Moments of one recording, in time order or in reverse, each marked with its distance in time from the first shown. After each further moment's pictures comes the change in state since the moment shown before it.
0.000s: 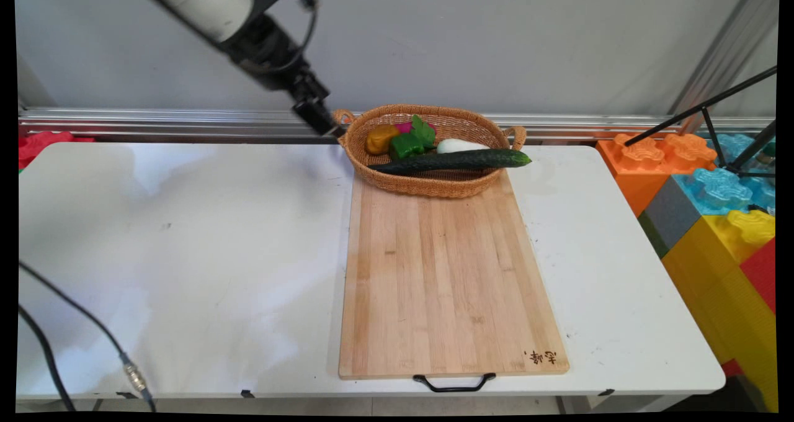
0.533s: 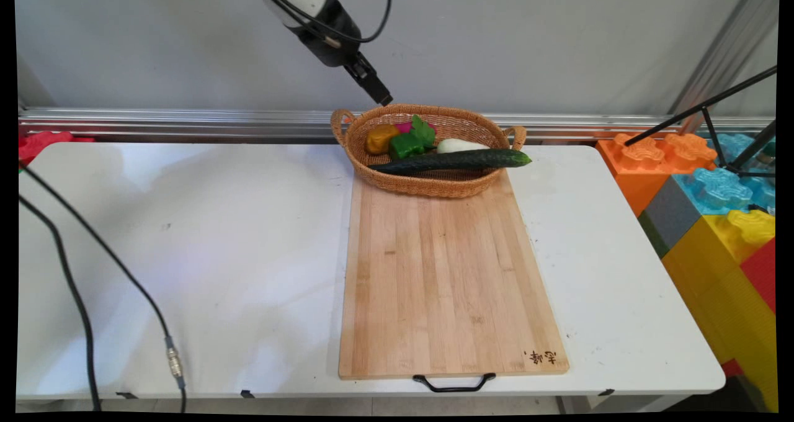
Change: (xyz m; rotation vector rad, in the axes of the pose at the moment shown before) arm 0.058 -0.042 0.069 0.082 0.006 -0.125
